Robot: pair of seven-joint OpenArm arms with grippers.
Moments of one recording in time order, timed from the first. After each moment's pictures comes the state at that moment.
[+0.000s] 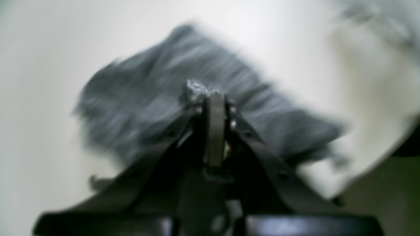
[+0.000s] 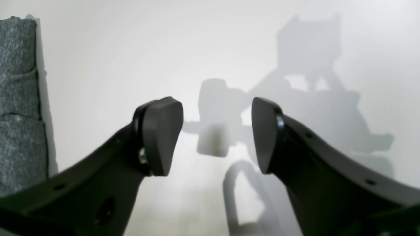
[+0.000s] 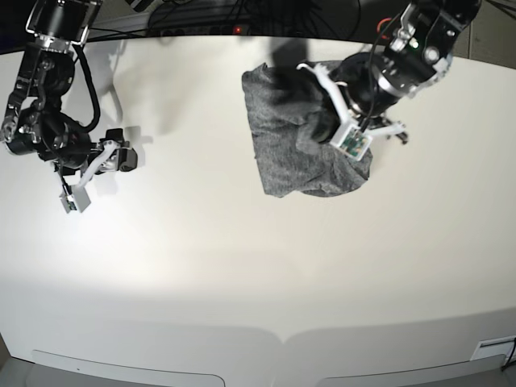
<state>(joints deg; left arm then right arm) 18.8 -24.1 25.2 114.9 -15.5 -2.1 35.1 -2.6 16.6 23.8 92.7 34.0 33.1 -69.8</state>
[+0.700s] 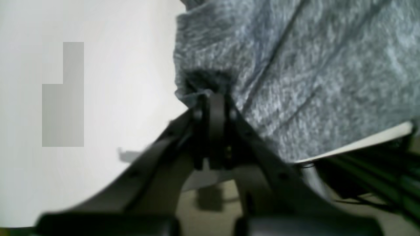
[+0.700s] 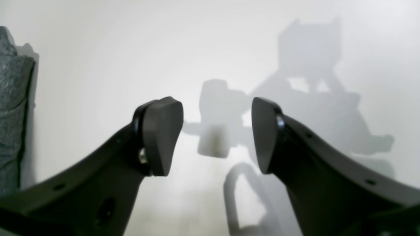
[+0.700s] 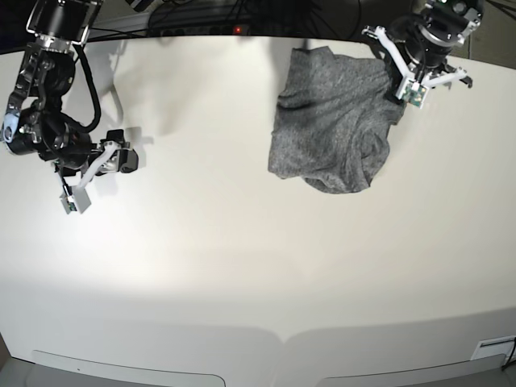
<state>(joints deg) 37.4 -24.5 9.5 114.9 -2.8 0.2 34.4 -2.6 16.6 23.8 92.7 34.2 33.1 -69.2</state>
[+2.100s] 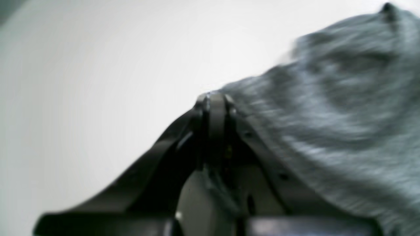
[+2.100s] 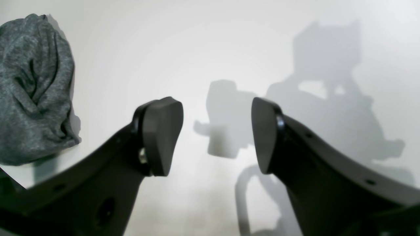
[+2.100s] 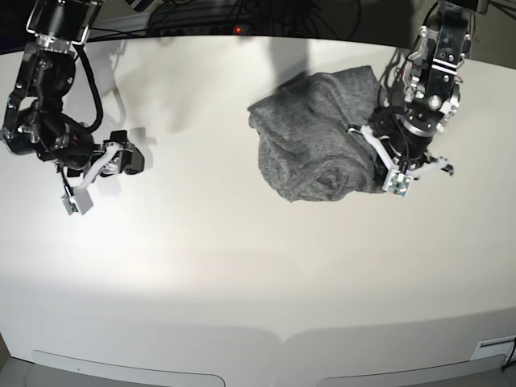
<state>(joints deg) 9.4 -16.0 9.7 89.3 2.5 -3.8 20.2 -2.6 16.6 23.8 92.7 38.5 33.1 -70.5</state>
